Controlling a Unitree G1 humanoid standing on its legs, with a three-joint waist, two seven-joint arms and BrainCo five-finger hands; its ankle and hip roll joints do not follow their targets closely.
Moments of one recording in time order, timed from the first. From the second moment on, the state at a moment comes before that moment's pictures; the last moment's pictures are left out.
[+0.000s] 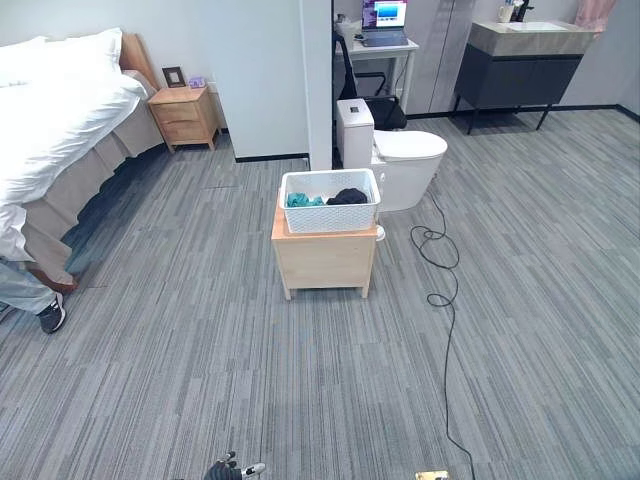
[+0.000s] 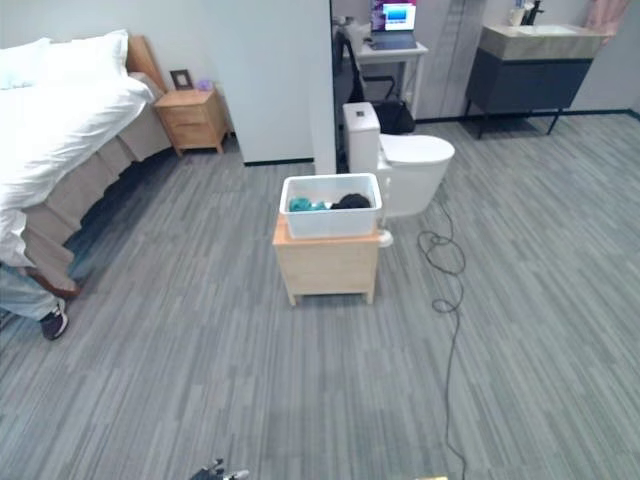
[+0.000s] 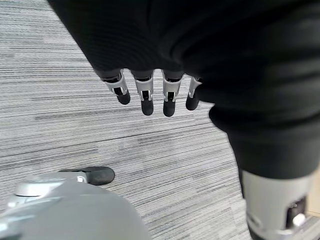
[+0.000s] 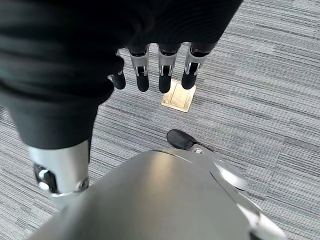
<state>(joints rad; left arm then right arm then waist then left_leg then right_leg) 0.04 0.20 -0.22 1.23 -0.18 -0.13 -0.02 0.01 -0.25 0.34 1.31 -0.02 -0.02 0.03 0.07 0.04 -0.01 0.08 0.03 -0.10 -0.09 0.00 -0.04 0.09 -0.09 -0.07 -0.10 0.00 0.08</state>
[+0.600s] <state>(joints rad) 0.05 0.19 -0.22 1.23 -0.18 -0.13 -0.02 0.02 -0.25 0.33 1.32 -0.02 -0.02 0.02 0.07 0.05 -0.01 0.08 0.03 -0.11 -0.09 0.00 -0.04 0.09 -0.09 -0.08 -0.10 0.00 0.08</state>
